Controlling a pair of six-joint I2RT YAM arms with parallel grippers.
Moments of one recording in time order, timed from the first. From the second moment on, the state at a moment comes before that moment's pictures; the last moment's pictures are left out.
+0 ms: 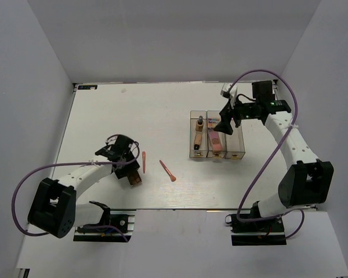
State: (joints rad) left arm -0.41 1.25 0.61 -0.56 -0.21 -0.90; right arm 0.15 1.50 1.38 -0.80 -0.93 -0.78
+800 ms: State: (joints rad) left arm -0.74 1.98 1.63 -0.19 0.33 -0.75; right arm 0.07 1.38 1.22 -0.35 -0.39 -0.26
